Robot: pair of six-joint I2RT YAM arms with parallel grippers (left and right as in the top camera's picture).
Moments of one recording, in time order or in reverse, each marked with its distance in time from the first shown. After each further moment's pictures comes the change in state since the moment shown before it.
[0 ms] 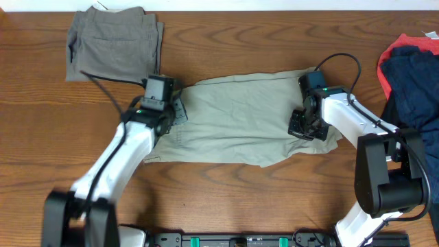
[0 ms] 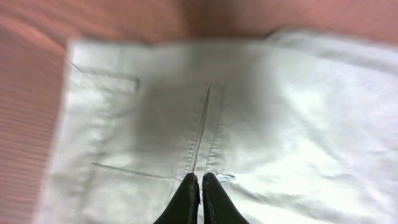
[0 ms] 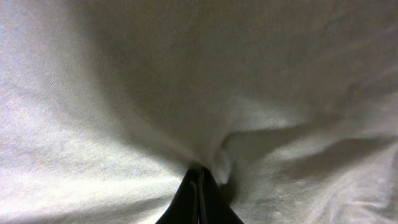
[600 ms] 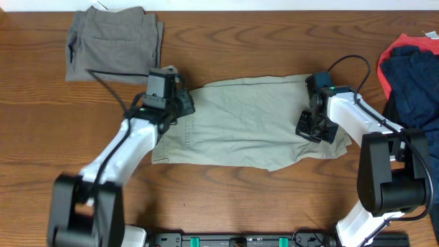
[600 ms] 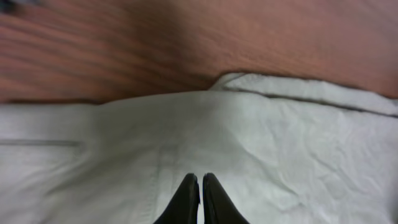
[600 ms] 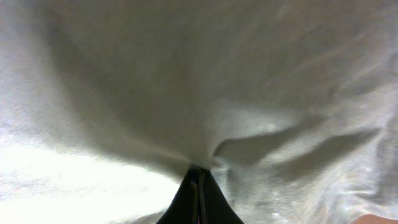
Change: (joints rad) left arm 0.000 0.164 0.001 0.276 0.200 -0.004; right arm -0.040 0.000 0.000 -0.044 0.053 0.065
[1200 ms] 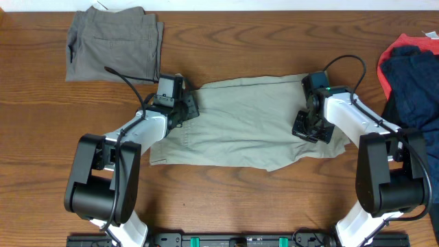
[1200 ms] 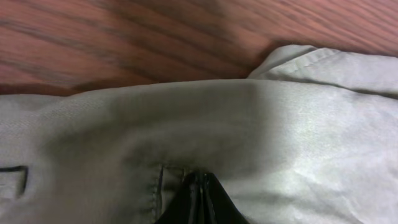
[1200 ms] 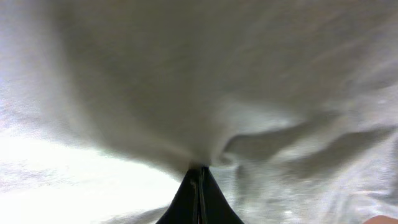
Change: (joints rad) left arm 0.006 0.178 0.000 0.065 -0.042 0.016; right arm 0.021 0.000 0.000 0.007 -0.018 -0.004
